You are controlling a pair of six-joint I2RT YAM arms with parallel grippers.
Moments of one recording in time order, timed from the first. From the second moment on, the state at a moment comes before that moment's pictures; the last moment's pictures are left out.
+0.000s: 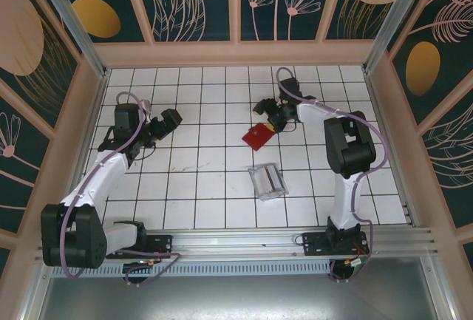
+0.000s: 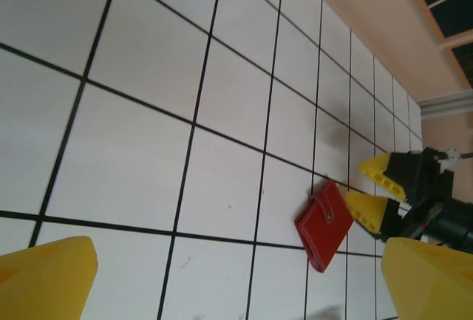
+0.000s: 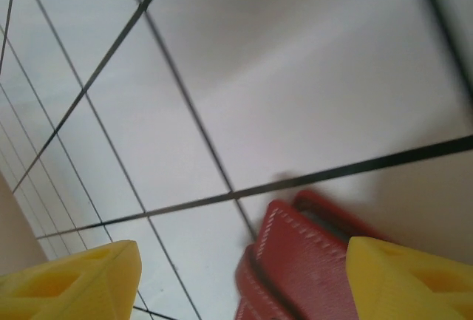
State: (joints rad) left arm -0.08 1.23 0.77 -0.21 0.41 -0.72; right arm 0.31 2.02 1.37 -0.35 -0.41 0.94
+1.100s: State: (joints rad) left arm -0.25 1.42 0.82 -0.14 0.44 -0.72; right arm 0.29 1.94 1.12 -0.23 -0.53 0.83
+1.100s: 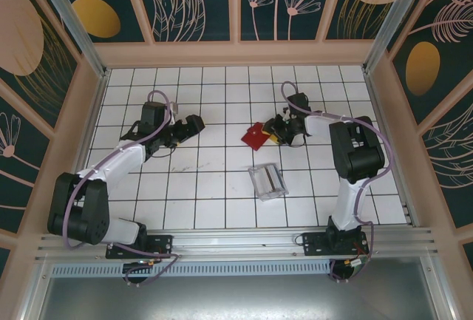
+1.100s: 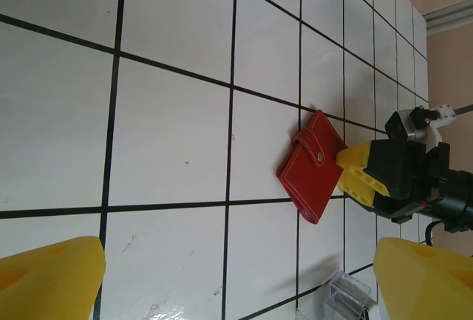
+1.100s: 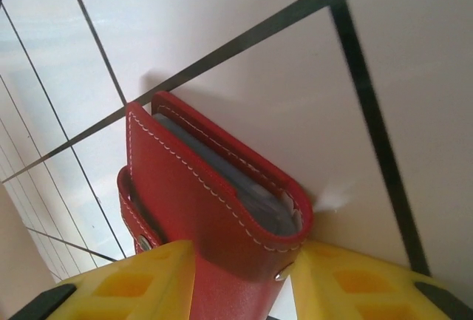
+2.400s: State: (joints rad) left arm -0.38 1.40 1.12 -0.05 0.71 -0.08; right arm 0.59 1.34 0.89 0.02 -0.43 -0.55
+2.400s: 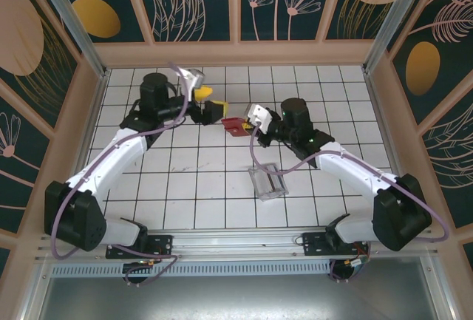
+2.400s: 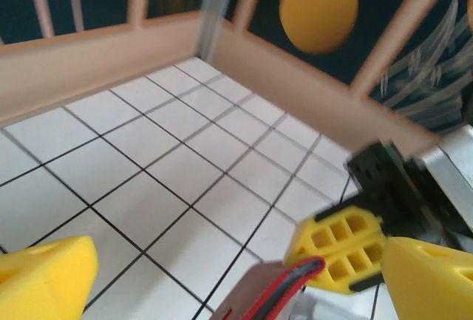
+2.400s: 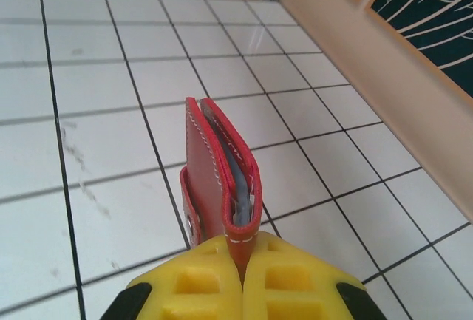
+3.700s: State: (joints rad) left arm -0.45 1.55 1.16 -0.05 0.58 -0.13; right arm 0.44 1.27 0.85 0.18 -0.41 -0.16
